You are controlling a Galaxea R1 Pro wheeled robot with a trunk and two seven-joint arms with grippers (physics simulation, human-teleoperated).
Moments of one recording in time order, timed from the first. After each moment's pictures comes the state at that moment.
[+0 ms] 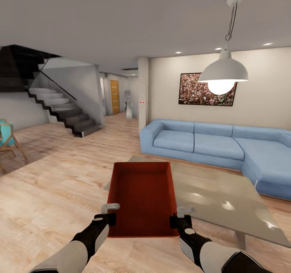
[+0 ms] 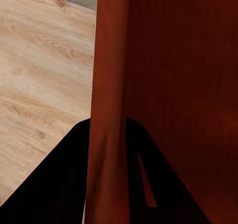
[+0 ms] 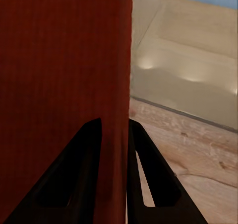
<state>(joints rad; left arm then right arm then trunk) -0.67 -0.11 0.08 -0.28 -0.04 0.12 0.18 -0.73 0.13 0.52 0.01 -0.42 -0.29 -0.16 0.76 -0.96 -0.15</state>
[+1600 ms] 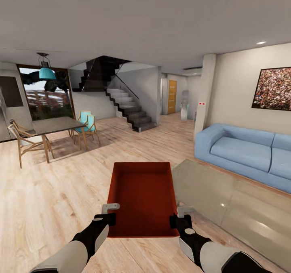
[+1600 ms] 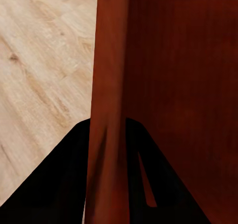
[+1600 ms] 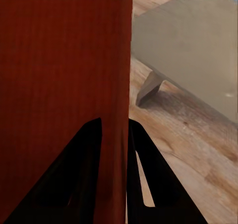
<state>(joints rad) -0.67 -0.11 0.08 -0.28 -0.05 0.12 0.18 -0.73 0.13 0.52 0.01 -0.42 -0.29 -0.16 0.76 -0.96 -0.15</state>
